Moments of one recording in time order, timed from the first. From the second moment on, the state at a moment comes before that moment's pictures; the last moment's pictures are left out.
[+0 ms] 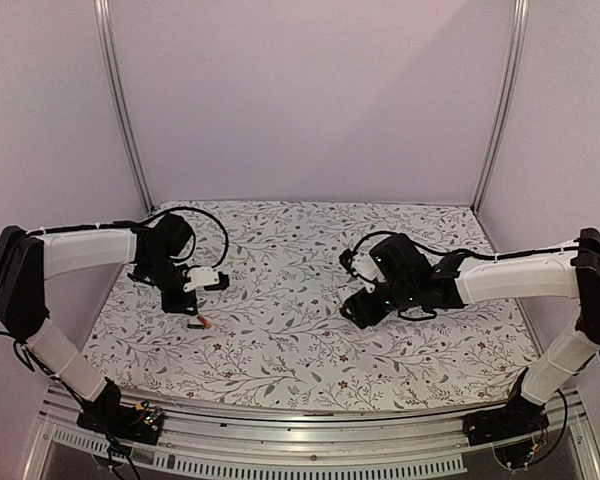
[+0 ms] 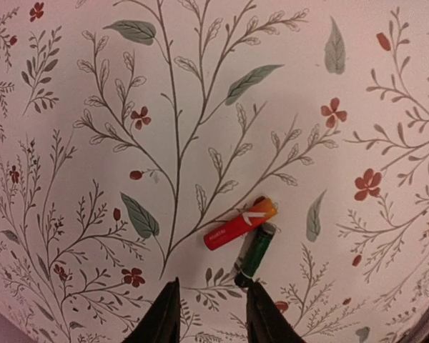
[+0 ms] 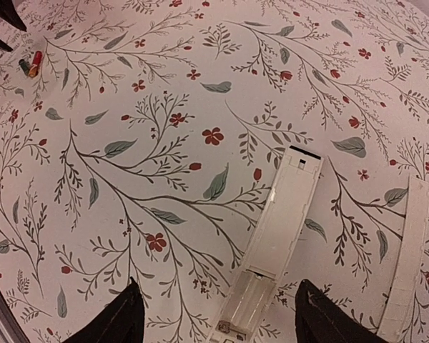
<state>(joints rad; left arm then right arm) -0.38 1.56 0.98 -0.75 0.08 0.88 0.87 1.59 0.93 -0.18 0.04 0.12</state>
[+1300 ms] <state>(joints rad) -0.40 1.75 1.00 -0.65 0.06 0.90 0.85 1.56 0.90 -0.15 -0.02 0.10</state>
